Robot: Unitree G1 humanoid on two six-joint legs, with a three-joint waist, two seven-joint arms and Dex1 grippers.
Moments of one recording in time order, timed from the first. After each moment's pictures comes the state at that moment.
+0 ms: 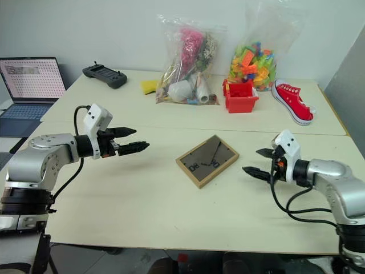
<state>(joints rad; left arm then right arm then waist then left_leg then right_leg) -0.66 0.84 0.00 0.22 -0.36 0.63 -1.07 -0.33 -0.86 -0.10 -0.29 0.55 0.82 0.96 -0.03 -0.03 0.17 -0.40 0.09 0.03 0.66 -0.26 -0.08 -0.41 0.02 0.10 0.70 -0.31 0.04</state>
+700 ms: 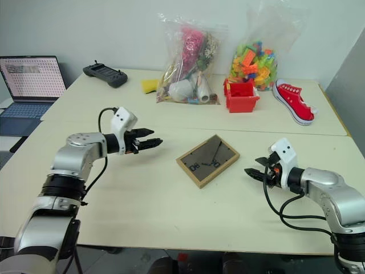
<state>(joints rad) -0.82 0.58 -0.08 0.57 -0.18 0.39 -0.92 -0.27 -0.72 -0.07 -0.31 0.46 0.82 0.68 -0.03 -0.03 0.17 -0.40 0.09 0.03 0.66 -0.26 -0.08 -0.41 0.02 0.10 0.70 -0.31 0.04</state>
